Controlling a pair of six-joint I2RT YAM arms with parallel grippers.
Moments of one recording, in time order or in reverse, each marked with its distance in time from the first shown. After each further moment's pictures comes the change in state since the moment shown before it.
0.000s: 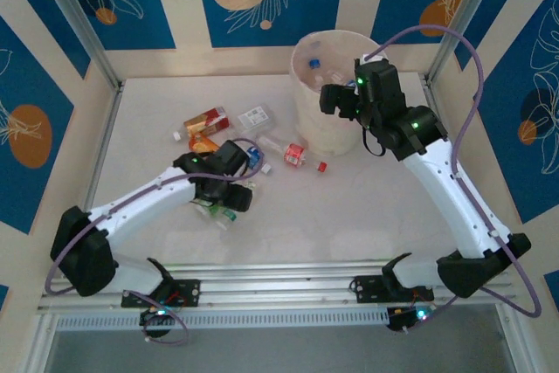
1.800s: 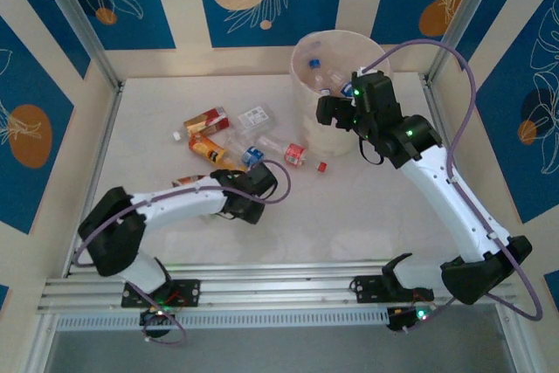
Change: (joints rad) left arm -0.174 0.128 -0.063 0.208 -0.131 -0.018; right arm 0.000 -0.041 -0.130 0.046 -0.082 0.059
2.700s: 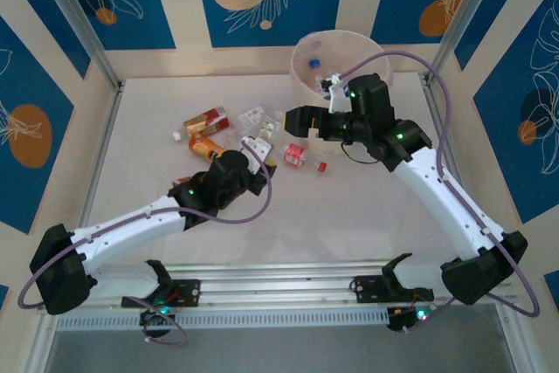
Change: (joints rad) left arm -0.002 -0.328 -0.147 0.690 -0.113 0.396; right arm 0.006 0.011 -0.094 0.217 -0.676 0.094
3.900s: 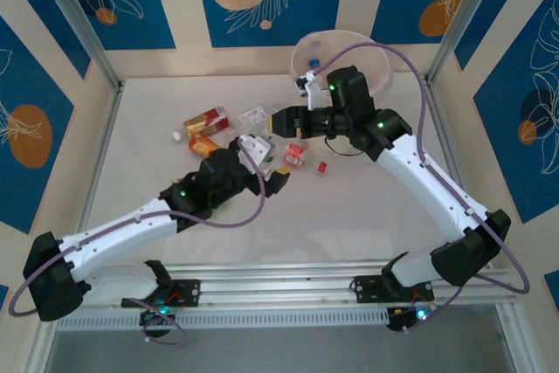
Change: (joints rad) left arm -0.001 -0.069 0.009 0.026 0.115 0.032; right arm 0.069 0.120 0.130 -0.010 -0.066 -0.080
